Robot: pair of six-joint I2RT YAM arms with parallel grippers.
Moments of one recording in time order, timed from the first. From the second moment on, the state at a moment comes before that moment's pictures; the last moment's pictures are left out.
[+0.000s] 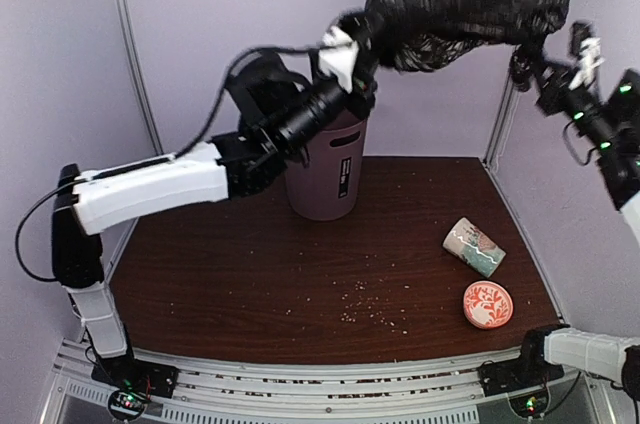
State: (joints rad) left arm -1.07 1.83 1.77 0.52 -0.14 0.47; right arm 0.03 0.94 1.25 -0.05 -0.33 0.02
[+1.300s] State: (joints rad) left arm -0.98 1.75 1.54 0.18 -0.20 0.09; right arm 0.03 1.15 1.18 -0.35 -0.56 0.13
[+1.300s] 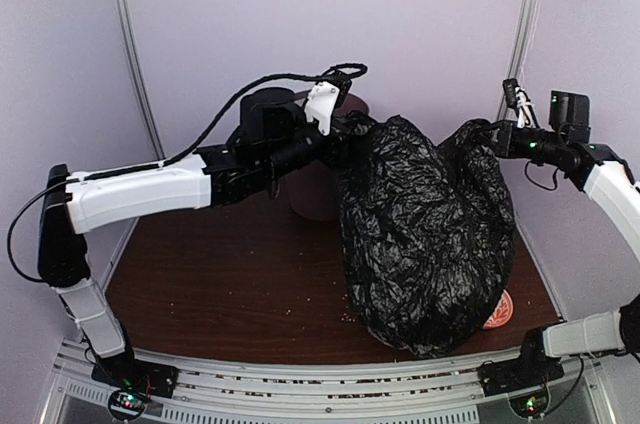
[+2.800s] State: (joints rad) left arm -1.08 1.46 1.36 0.39 -0.07 0.27; right arm 0.02 0.81 1.15 -0.43 -0.92 -0.11
